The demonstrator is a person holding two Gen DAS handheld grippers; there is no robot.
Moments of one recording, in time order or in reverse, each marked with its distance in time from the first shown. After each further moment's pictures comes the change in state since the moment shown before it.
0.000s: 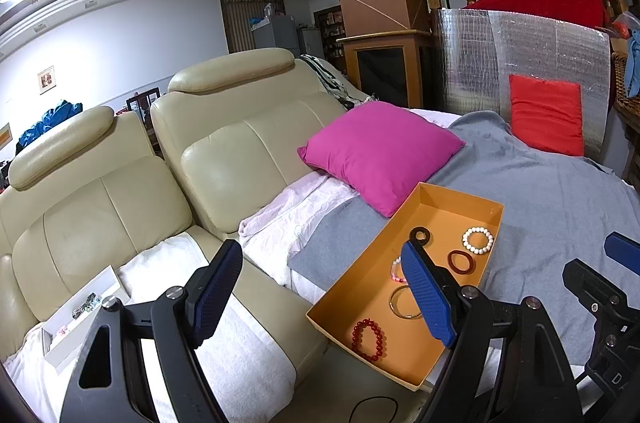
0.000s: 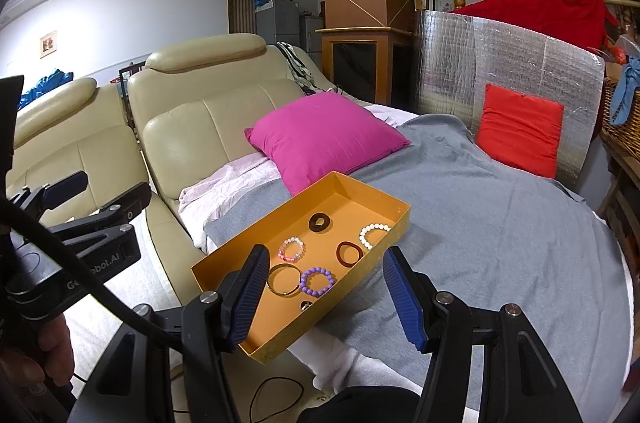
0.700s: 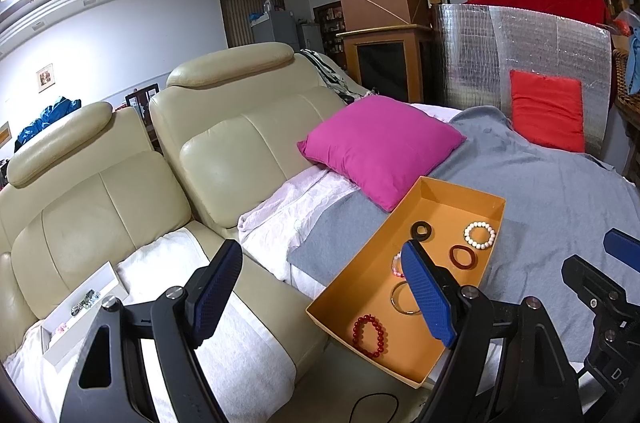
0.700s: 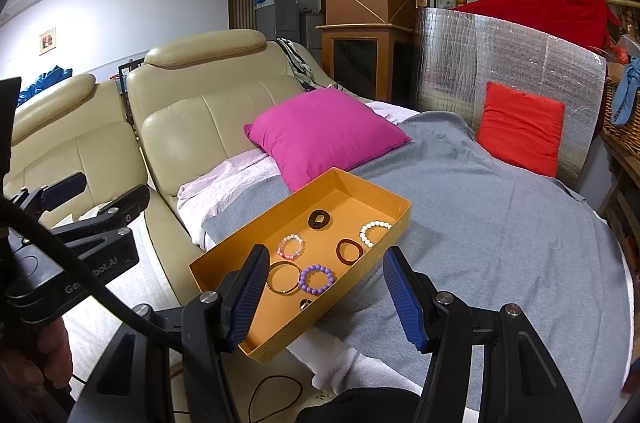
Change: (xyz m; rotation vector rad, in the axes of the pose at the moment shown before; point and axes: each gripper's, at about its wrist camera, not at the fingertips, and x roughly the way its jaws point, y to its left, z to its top) left arm 0.006 0.000 -0.004 0.002 0.019 0.002; right arm 0.009 0.000 -0.001 -0.007 0.013 -0.001
